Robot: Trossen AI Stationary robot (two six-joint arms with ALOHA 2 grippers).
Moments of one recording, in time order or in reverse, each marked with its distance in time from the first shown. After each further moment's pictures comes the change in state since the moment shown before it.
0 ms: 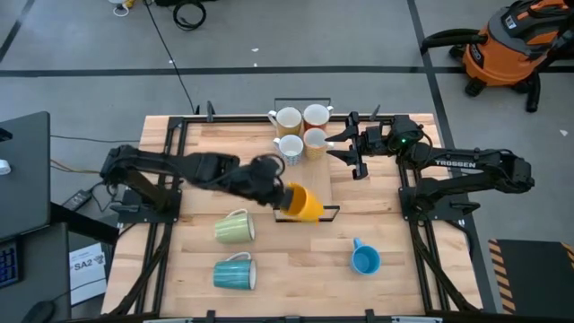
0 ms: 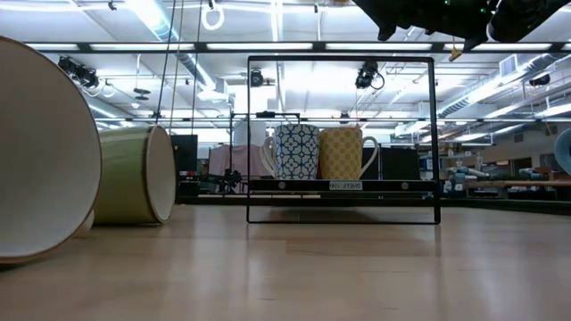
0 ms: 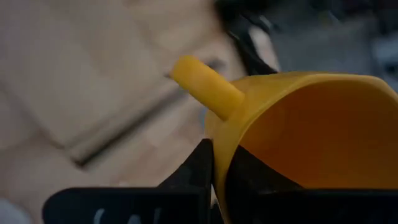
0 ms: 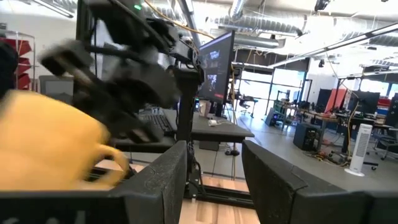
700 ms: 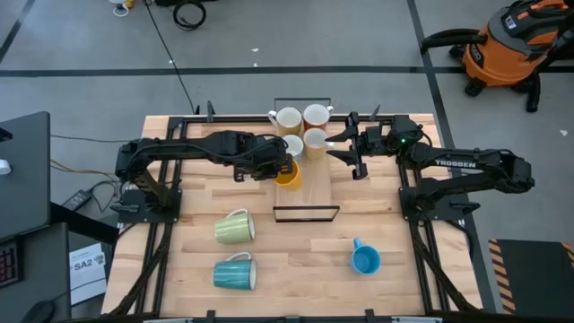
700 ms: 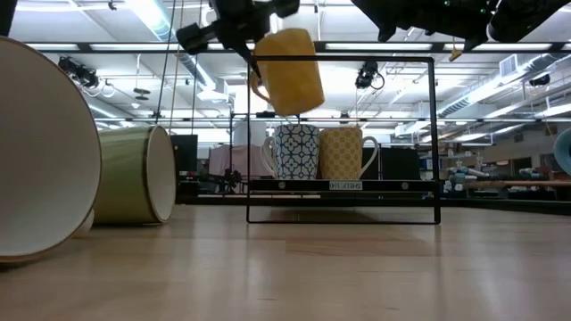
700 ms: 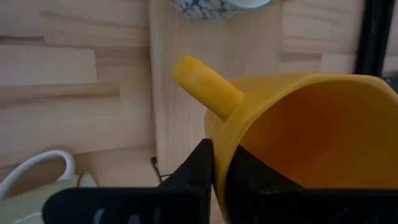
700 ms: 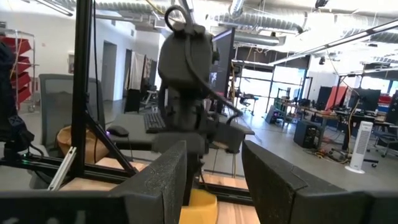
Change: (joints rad) left arm 0.239 0.096 0.000 -0.278 0.022 -0.256; right arm 0.000 0.000 0.000 -0.010 0.002 0.000
